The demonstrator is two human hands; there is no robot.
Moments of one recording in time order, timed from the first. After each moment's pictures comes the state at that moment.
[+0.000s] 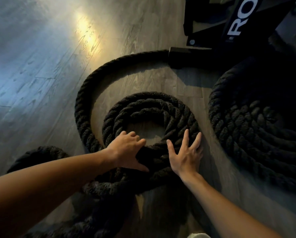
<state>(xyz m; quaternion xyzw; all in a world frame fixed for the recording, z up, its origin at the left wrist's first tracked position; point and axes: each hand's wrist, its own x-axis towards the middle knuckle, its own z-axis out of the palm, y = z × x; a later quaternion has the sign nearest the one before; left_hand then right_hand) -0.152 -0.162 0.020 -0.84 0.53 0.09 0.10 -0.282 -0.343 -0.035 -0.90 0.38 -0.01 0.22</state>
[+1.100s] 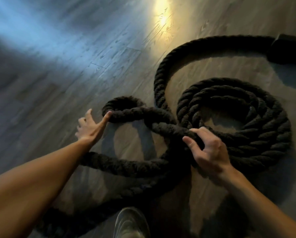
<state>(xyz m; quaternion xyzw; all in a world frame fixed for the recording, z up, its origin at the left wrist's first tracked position) -0.163 0.162 0.020 -0.94 -0.26 0.06 -0.23 -0.259 -0.228 0.031 -0.91 -0.05 -0.06 0.41</state>
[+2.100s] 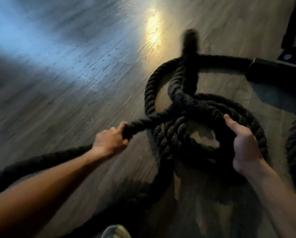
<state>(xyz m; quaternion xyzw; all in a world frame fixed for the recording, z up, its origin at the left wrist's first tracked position) -0.165 0.055 0.044 -0.99 0.06 0.10 0.02 -0.225 -0.302 0.095 -0.57 0.15 0.06 0.81</state>
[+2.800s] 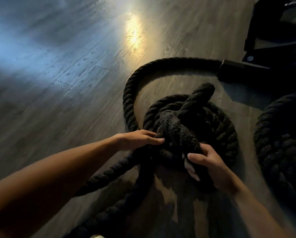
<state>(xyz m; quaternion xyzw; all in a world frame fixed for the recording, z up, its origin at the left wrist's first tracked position) -0.128 -0.075 0.047 -0.74 0.09 0.49 -0.44 -0.270 -0.310 0.072 -0.61 0.01 0.17 0.78</state>
